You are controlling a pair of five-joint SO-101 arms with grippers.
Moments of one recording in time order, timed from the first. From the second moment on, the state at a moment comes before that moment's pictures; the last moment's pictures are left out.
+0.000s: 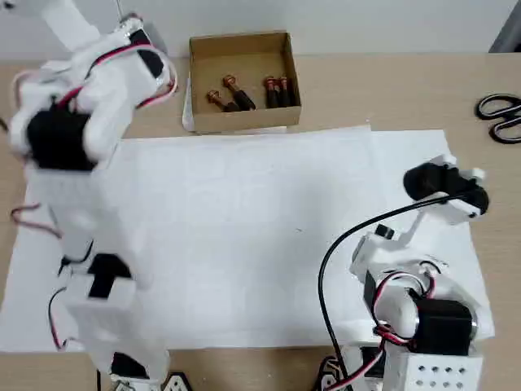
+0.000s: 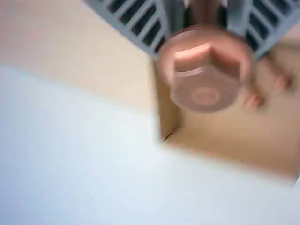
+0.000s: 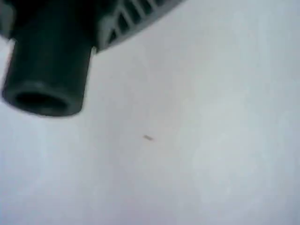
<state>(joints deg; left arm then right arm) 2.2 16.0 -81.9 99.4 32.6 -0.7 -65.9 35.8 92.1 -22.0</state>
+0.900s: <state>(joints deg) 2.9 -42.4 -36.4 99.4 5.1 -4.0 -79.4 35.9 93.7 -12.4</state>
